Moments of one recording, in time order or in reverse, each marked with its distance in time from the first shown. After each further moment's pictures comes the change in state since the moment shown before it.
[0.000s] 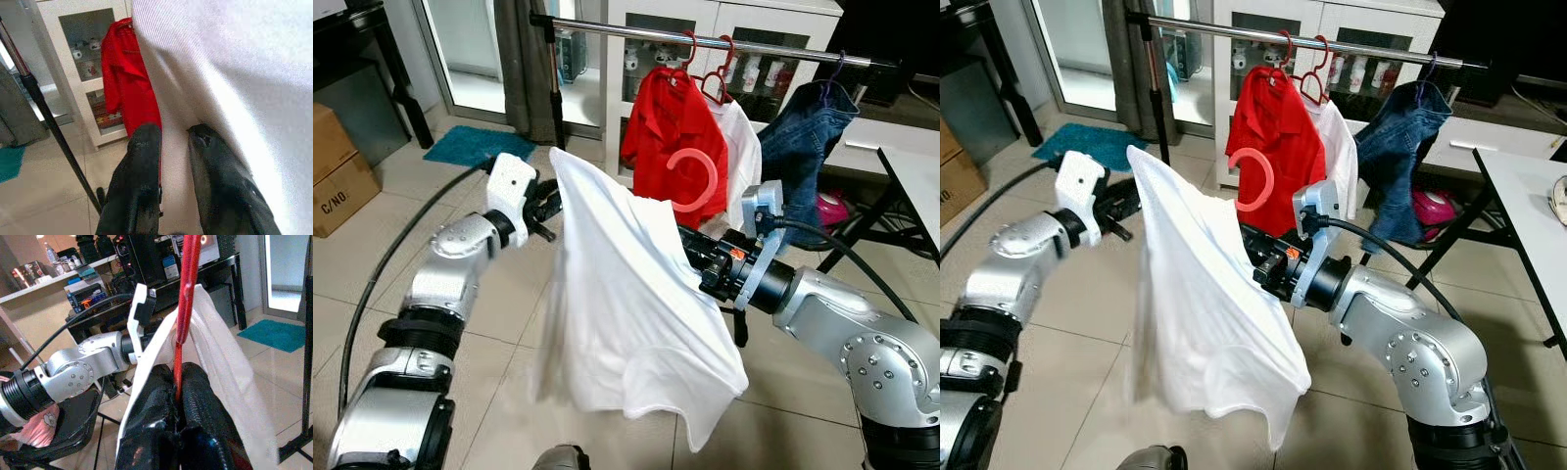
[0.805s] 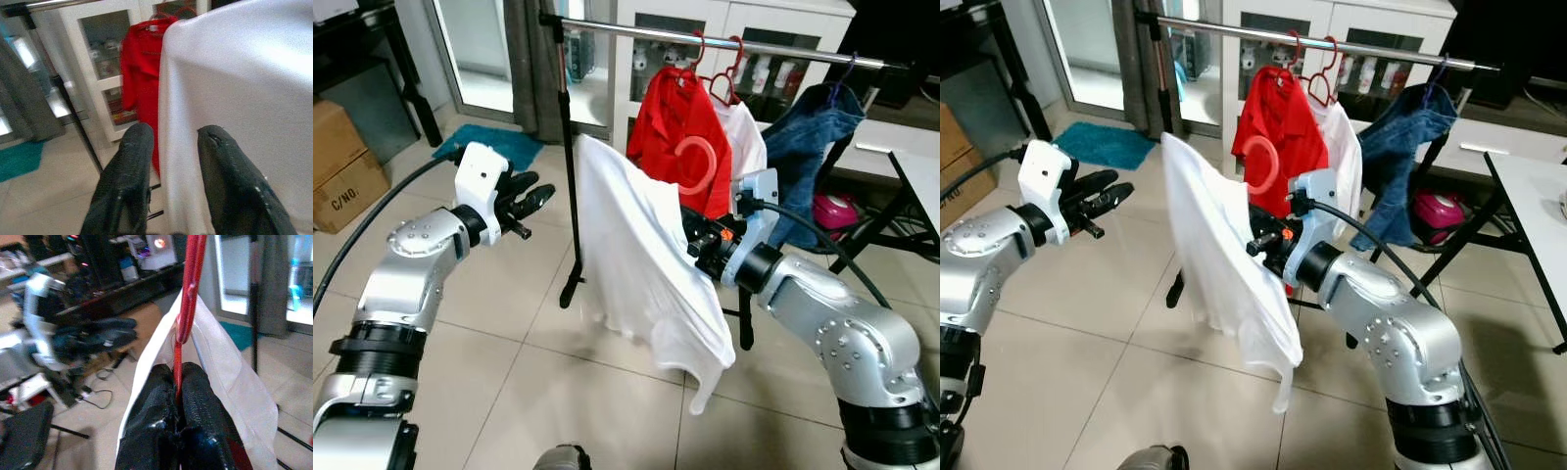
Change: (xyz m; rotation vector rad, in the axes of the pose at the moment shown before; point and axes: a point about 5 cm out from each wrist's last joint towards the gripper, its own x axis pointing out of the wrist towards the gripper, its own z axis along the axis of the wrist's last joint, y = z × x) left arm -0.029 0.013 0.019 0.019 0.014 0.060; right arm 0.013 -0.016 0.002 -0.044 -0.028 -0.176
